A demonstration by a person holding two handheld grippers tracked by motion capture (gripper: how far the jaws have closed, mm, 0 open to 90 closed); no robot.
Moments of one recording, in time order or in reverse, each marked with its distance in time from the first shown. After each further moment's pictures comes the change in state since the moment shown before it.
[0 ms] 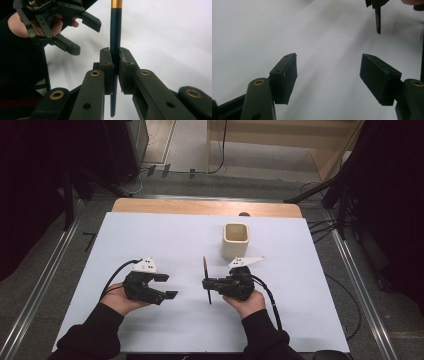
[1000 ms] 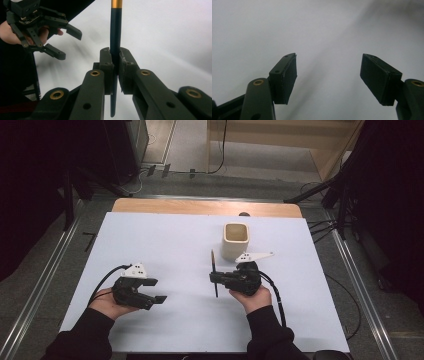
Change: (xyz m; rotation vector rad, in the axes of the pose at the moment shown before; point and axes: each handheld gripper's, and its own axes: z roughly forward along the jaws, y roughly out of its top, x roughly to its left) left arm 0.005 -0.022 -0.014 0.044 0.048 -0.018; right arm -0.008 0.008 -0.017 -0.028 -0.075 -0.014
